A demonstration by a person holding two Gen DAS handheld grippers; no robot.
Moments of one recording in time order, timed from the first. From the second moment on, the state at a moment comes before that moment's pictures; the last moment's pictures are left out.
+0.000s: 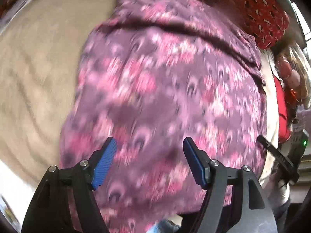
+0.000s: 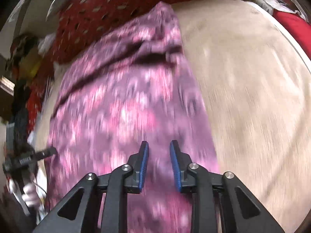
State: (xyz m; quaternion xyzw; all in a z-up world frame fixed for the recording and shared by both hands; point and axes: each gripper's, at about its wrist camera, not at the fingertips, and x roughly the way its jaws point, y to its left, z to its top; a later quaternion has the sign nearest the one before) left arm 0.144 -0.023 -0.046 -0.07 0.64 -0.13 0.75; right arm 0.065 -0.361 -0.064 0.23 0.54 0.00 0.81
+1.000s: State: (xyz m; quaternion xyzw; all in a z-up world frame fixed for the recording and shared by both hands) left arm 0.033 0.082 -0.047 -0.12 0.65 -0.15 0.74; right arm -0.084 -0.353 -0.079 0.29 0.50 0.09 0.81
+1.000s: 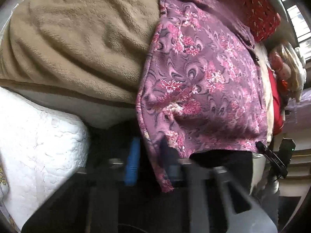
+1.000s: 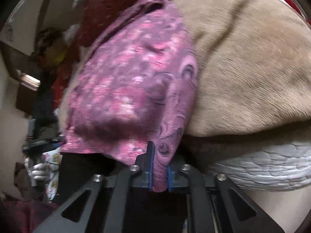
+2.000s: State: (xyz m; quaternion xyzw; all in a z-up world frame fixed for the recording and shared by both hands) left arm 0.191 0.070 0.022 -0.28 0.55 -0.19 0.76; right arm 0.052 -0.408 0.015 0.42 0.32 0.13 0.84
